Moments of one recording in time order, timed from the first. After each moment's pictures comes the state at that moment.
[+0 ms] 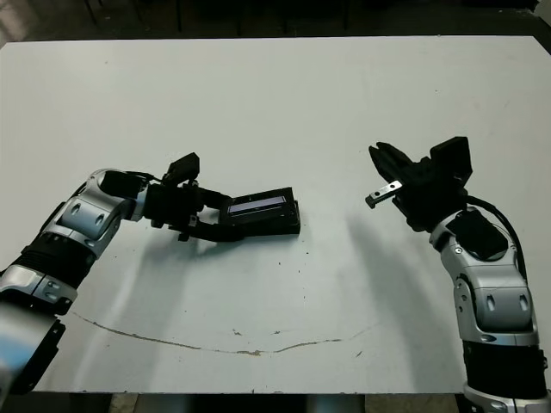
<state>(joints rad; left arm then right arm) -0.74 0.43 -0.39 0.56 -0.10 0.22 -1.27 -0.24 -0.49 -0.13 -0.17 0.27 0.33 0.46</state>
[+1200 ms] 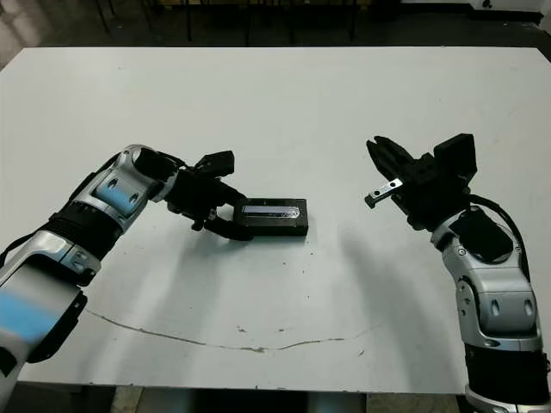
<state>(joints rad) -0.90 0.37 -0.53 0.72 0.06 0.13 -1.35 -0.23 -0.49 -0.13 -0.22 0.30 0.32 0.48</state>
